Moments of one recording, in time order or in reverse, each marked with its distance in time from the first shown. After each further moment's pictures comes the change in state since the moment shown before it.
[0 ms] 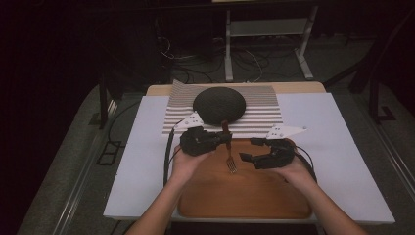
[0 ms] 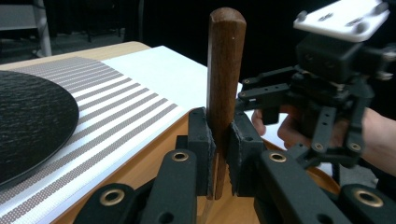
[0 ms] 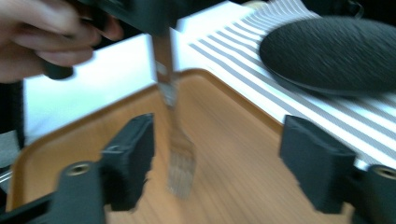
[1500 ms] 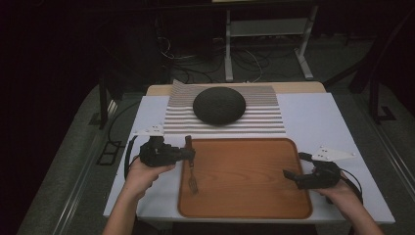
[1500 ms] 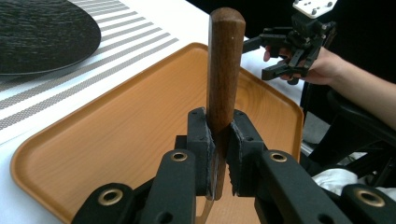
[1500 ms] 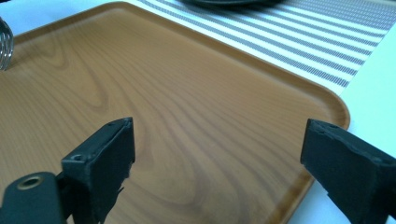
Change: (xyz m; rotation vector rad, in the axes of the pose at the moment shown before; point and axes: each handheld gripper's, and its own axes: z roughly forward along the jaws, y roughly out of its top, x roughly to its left) left arm 0.016 -0.020 -0.094 0.186 -0.034 -0.076; right arm -0.033 -0.088 -0.080 0.031 -0.215 0.040
